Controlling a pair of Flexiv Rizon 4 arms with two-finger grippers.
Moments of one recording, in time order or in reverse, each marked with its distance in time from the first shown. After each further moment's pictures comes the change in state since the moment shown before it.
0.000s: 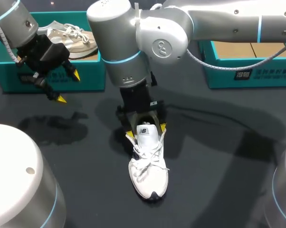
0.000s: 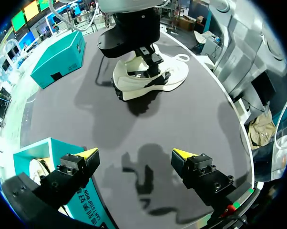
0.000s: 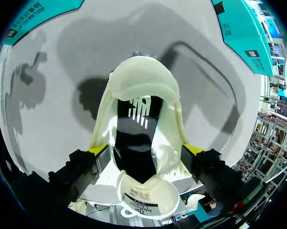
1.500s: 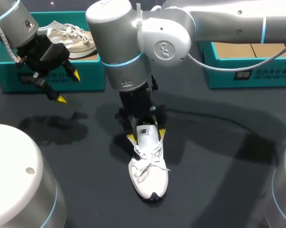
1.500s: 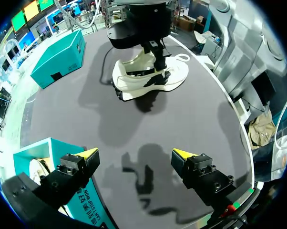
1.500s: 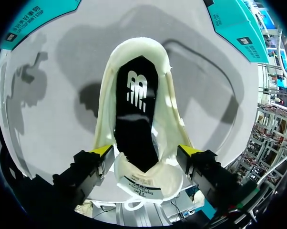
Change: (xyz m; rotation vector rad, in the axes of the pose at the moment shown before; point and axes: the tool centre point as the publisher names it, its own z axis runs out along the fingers) left arm 0.000 0.000 0.000 0.000 0.000 0.000; right arm 0.002 -0.024 -0.006 -0.001 0.006 0.065
